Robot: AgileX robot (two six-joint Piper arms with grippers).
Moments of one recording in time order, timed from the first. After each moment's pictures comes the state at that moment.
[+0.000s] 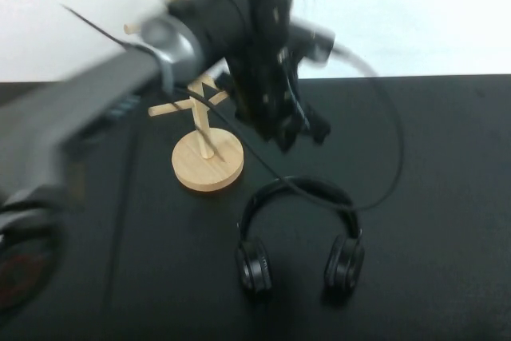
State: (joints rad) right arm 0.00 -0.01 0.03 -0.21 0.38 0.18; left arm -0.68 2.09 -1.96 0.03 1.21 0.07
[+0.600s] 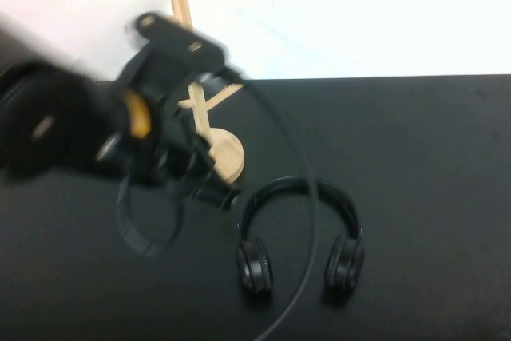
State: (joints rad) right arm 0.00 -0.01 0.03 -0.21 0.38 0.18; left arm -0.72 1.32 -1.18 0.09 0.87 0.00
